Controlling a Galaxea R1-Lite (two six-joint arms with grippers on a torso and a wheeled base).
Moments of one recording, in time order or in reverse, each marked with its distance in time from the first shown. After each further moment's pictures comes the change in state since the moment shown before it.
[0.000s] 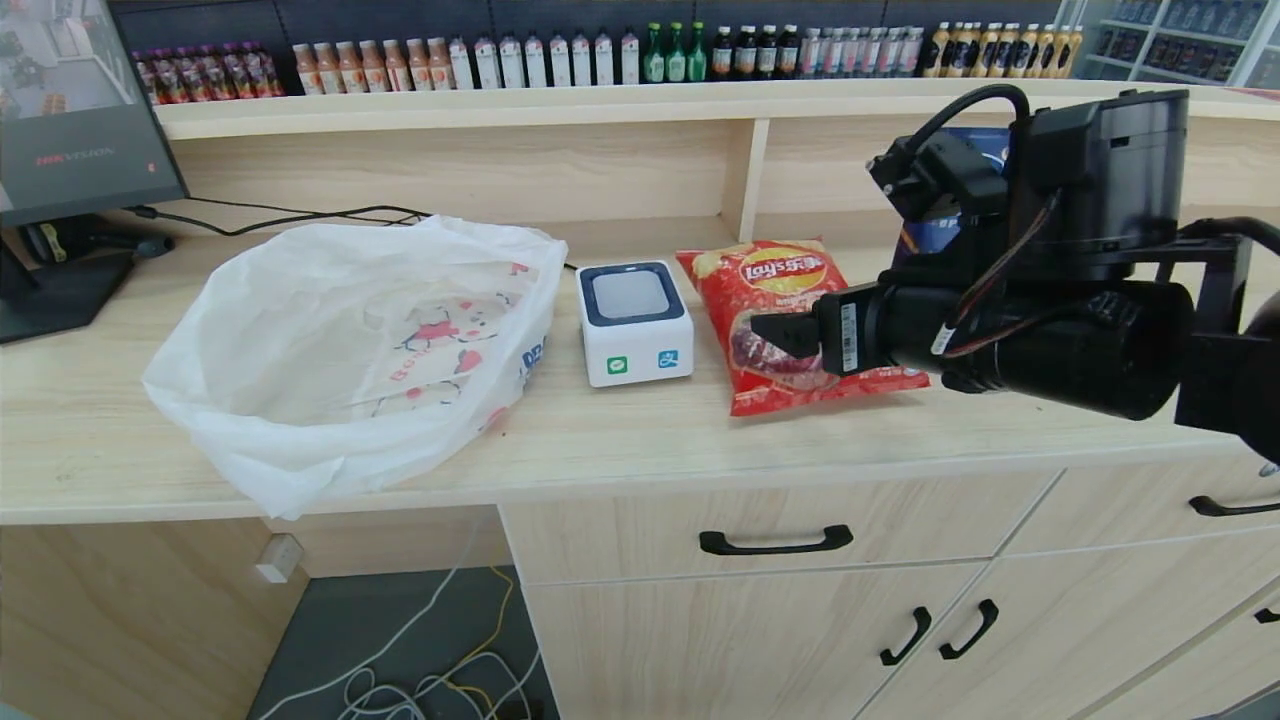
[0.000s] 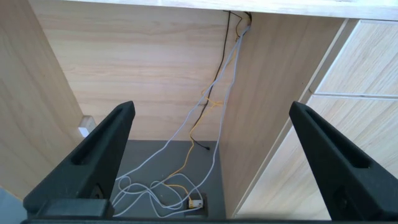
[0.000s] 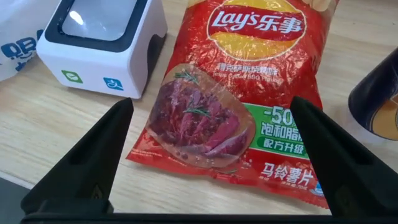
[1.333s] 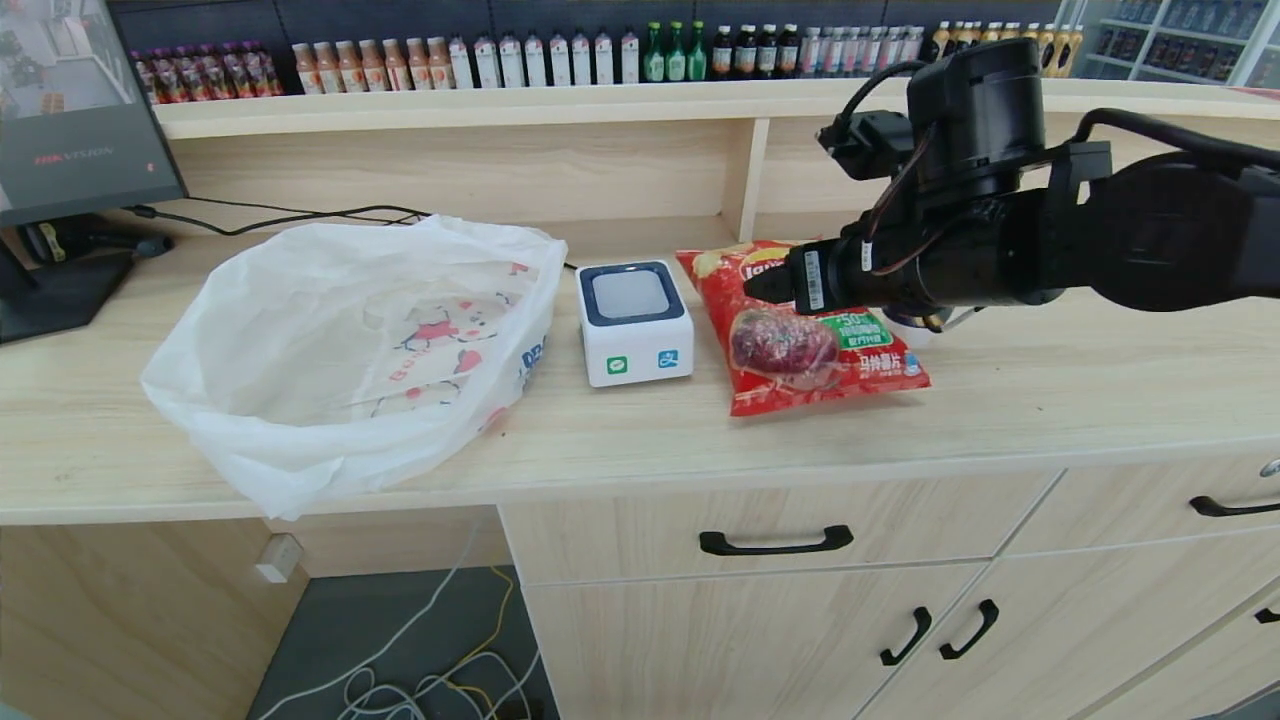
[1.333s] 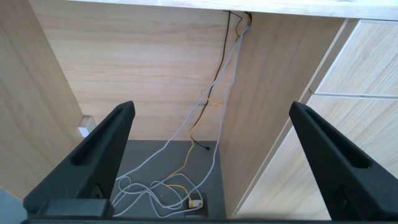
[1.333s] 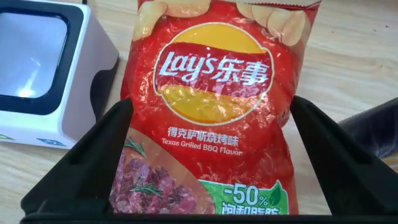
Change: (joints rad) left arm 0.000 0.000 0.000 0.000 0.000 0.000; right arm -0.079 0.229 -0.467 0.355 -0.005 0.015
